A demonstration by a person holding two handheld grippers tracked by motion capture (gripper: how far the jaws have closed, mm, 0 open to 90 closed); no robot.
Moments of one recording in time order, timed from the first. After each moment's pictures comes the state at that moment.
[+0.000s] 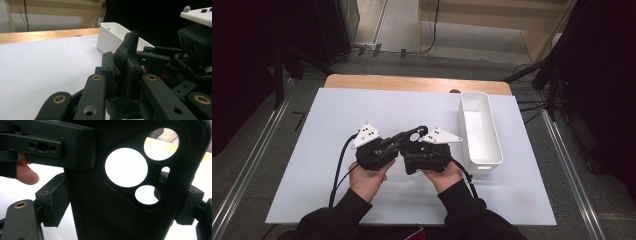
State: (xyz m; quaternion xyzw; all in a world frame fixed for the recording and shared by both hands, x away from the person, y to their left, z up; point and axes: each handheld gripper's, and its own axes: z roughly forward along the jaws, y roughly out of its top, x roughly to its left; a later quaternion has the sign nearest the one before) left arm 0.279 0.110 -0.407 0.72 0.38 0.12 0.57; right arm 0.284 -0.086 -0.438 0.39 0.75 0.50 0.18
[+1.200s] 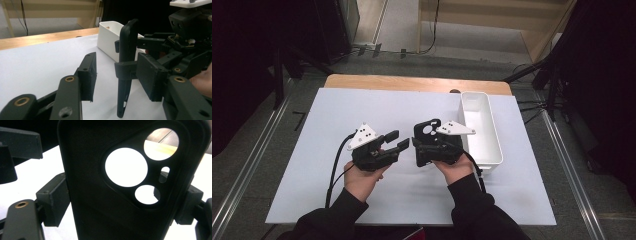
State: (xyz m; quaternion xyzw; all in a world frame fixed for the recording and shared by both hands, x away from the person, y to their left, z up) left arm 0.280 0.119 -0.408 0.74 0.35 0.13 0.56; right arm 0.301 -0.119 -0.437 0.42 0.73 0.50 0.19
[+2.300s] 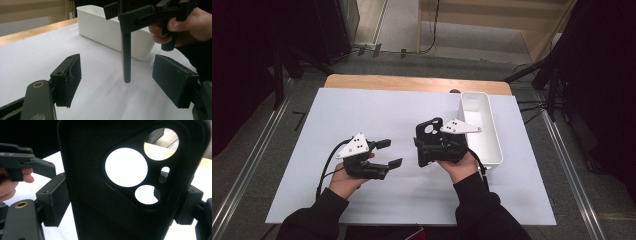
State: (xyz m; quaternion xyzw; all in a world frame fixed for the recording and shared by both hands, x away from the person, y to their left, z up) left arm 0.288 0.157 -0.447 0.79 0.22 0.08 0.57; right arm 0.300 -0.129 -0.428 0.39 0.74 0.52 0.17
